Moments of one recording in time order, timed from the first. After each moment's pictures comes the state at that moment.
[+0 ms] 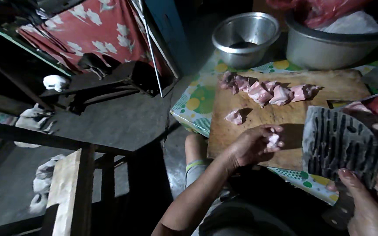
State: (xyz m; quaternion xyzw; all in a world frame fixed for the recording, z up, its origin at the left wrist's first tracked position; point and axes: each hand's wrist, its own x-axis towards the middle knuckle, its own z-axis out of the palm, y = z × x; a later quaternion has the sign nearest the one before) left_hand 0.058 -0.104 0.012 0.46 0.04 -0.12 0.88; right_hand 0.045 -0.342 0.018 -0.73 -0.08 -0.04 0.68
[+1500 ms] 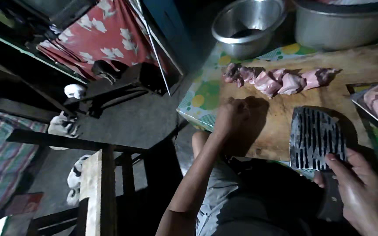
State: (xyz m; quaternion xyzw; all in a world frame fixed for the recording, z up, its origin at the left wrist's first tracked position) left_hand 0.074 -0.027 -0.002 0.94 0.10 0.08 0.32; right_hand 0.054 -0.319 -0.017 -0.72 0.03 0.12 0.68
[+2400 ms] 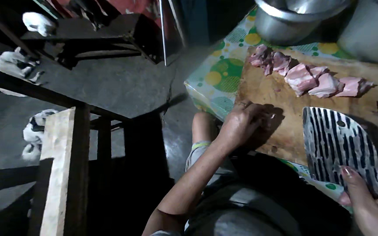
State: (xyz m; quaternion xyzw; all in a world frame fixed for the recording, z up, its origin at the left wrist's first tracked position) left_hand 0.012 -0.030 -0.020 0.90 0.07 0.17 0.41; right_hand 0.033 -0.291 0.054 -0.92 -0.18 0.06 0.34
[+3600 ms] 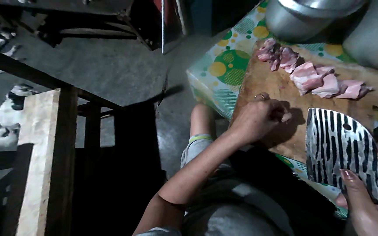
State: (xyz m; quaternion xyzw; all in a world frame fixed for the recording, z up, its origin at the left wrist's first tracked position) left_hand 0.019 -0.038 0.015 0.86 0.04 0.08 0.51; right_hand 0.023 -0.294 0.053 -0.90 -0.19 0.04 0.40
